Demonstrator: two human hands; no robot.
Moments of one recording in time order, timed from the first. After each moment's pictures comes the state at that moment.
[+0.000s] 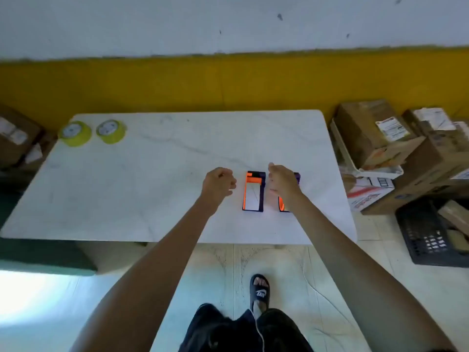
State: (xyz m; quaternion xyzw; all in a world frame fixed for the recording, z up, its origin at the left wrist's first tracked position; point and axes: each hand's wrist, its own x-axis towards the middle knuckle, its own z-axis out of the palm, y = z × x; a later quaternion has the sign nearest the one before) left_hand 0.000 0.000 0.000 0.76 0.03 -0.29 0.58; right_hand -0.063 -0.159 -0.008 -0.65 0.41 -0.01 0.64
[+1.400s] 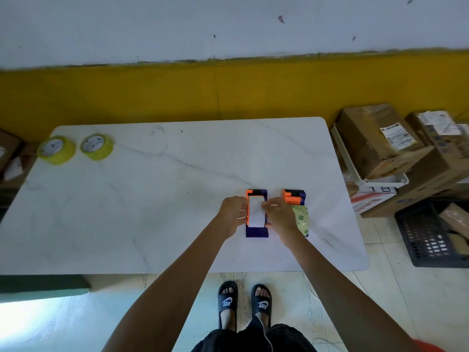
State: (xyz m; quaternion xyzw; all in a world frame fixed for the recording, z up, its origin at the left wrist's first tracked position) left_hand 0.039 -0.053 -0.032 0.68 0.17 -0.44 0.57; right_hand -0.041 -0.155 -0.061 -0.66 0.45 -0.01 0.60
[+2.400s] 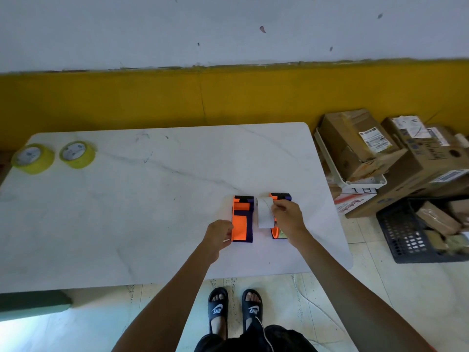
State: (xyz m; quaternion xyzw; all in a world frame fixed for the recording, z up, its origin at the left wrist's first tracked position) left_hand 0.018 -0.032 -0.077 0.69 0.20 -0.45 0.54; right_hand -0.061 -0.202 -0.071 -0.71 0.44 -0.04 0.54
